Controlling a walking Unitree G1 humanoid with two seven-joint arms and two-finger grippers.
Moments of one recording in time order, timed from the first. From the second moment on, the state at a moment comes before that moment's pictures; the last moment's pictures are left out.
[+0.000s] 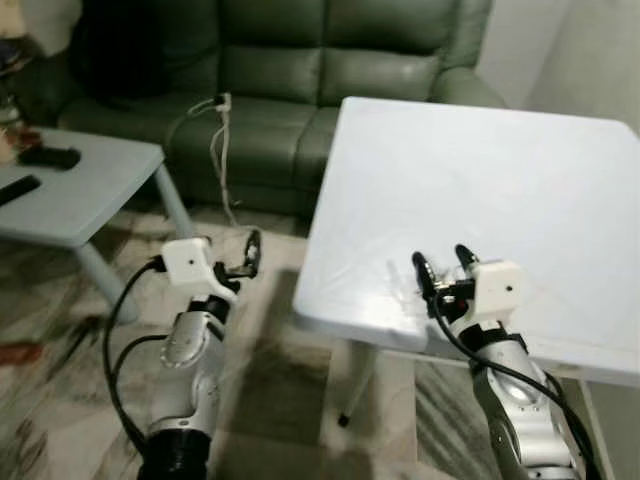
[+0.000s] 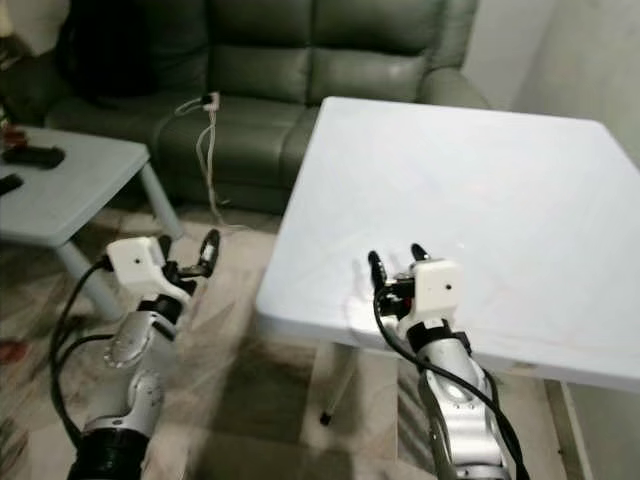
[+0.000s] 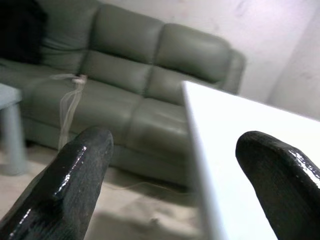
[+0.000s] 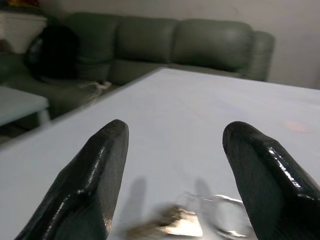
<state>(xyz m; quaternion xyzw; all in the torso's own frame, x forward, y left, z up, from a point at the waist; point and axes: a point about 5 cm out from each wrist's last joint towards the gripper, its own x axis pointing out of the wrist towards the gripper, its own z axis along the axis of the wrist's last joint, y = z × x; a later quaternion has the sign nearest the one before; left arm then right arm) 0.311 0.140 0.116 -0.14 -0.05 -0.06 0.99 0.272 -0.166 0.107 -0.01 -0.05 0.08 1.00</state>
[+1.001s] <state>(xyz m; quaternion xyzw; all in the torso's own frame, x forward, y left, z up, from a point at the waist) 0.303 0.138 0.109 -0.13 -0.04 -0.05 0.99 0.272 -0.167 0.110 -0.01 -0.06 0.12 0.99</state>
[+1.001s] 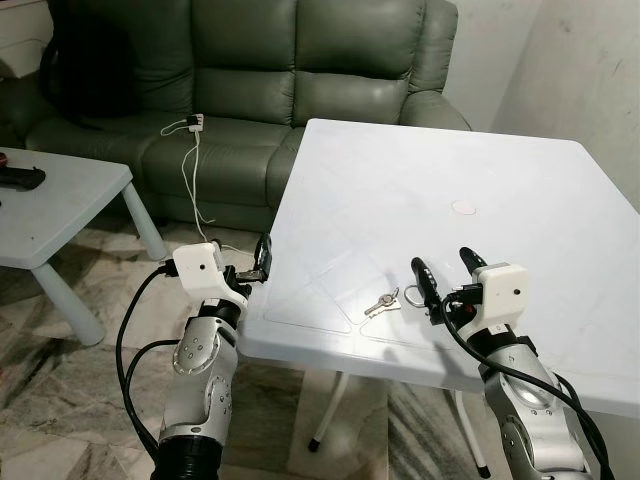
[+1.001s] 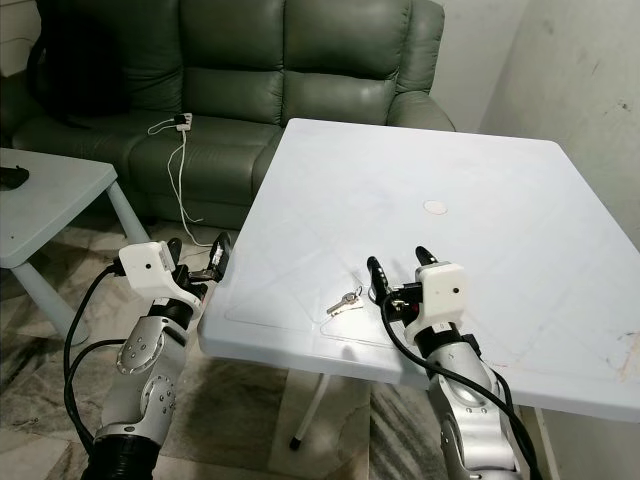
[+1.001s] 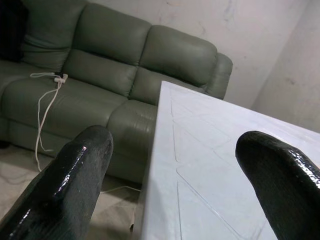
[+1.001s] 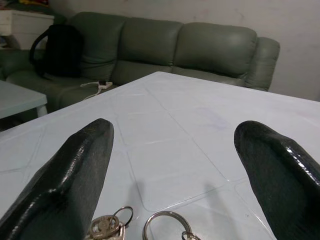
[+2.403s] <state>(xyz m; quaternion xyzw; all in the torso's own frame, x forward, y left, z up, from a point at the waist) 0.261 0.094 0.095 -0.07 -0.02 -0.16 0.98 0.262 -0.122 0.093 0.07 0.08 0.11 0.99</state>
